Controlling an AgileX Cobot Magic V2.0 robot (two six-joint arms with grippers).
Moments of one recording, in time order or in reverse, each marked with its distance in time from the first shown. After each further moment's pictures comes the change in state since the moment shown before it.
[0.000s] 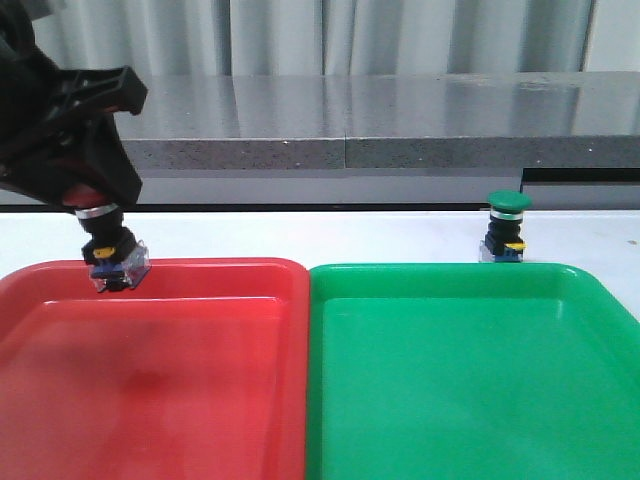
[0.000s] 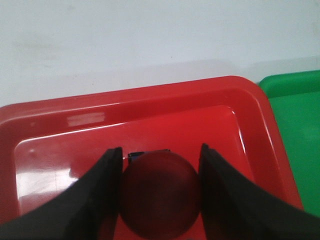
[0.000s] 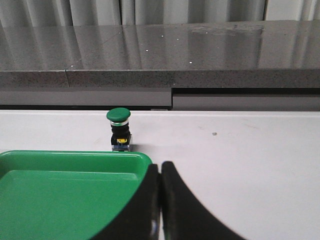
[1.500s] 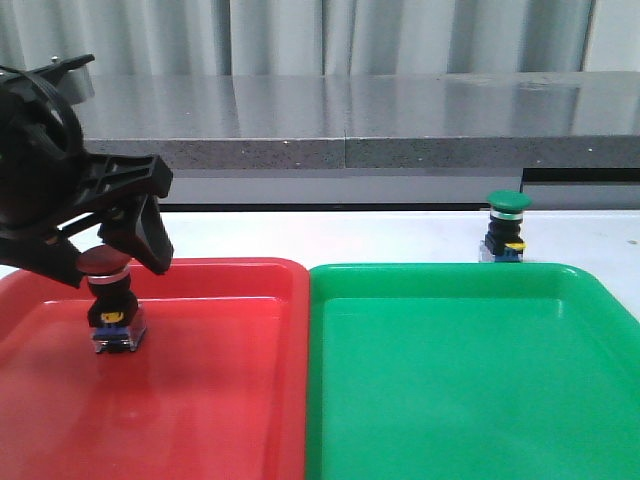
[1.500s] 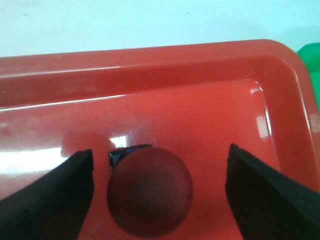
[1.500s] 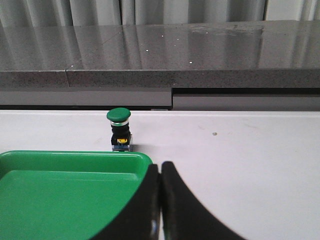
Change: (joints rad) left arm -0.037 0.109 0.053 -0.038 -0.093 -0.005; right arm 0.000 0.000 0.000 0.000 0.000 0.000
